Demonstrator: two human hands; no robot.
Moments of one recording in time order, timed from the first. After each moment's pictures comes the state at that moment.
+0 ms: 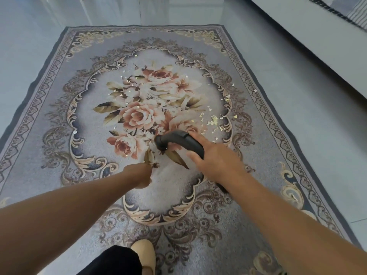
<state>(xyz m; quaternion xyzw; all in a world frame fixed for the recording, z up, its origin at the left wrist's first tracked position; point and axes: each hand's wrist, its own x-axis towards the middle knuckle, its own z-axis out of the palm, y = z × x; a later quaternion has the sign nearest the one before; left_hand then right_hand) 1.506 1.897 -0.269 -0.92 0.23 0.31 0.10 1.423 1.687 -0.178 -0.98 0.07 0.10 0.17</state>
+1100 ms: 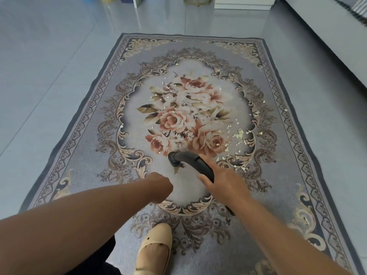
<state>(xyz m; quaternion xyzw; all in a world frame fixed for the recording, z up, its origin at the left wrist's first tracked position) 1.446 1.928 -0.192 -0.84 0.37 0.31 0.26 1.393 1.725 -0.148 -0.98 0.00 0.14 0.17</state>
